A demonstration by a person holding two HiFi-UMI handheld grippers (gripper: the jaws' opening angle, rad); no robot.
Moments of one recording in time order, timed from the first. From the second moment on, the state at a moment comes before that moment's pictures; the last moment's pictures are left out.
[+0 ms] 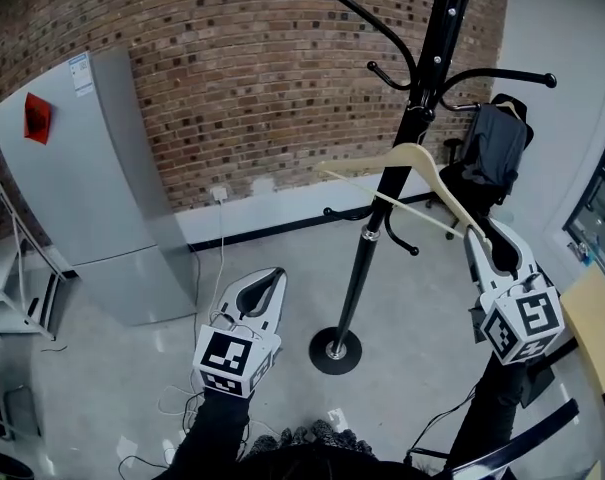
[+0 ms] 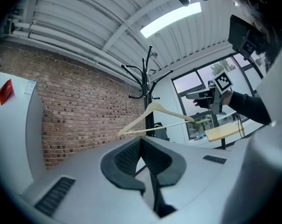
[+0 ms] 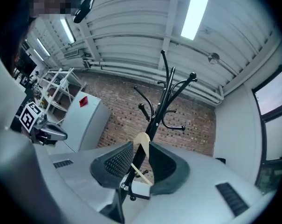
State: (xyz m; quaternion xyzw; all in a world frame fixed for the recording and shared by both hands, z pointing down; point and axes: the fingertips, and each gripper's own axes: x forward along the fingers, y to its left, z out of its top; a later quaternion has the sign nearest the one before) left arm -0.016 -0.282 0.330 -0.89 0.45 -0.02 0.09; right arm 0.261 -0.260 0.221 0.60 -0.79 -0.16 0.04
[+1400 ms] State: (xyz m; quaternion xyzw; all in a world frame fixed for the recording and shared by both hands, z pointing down) left arm -0.074 -0.093 0.315 -0.93 0.35 0.02 0.09; right arm 0.105 -0.036 0.311 0.70 -0.71 -0.07 0.03
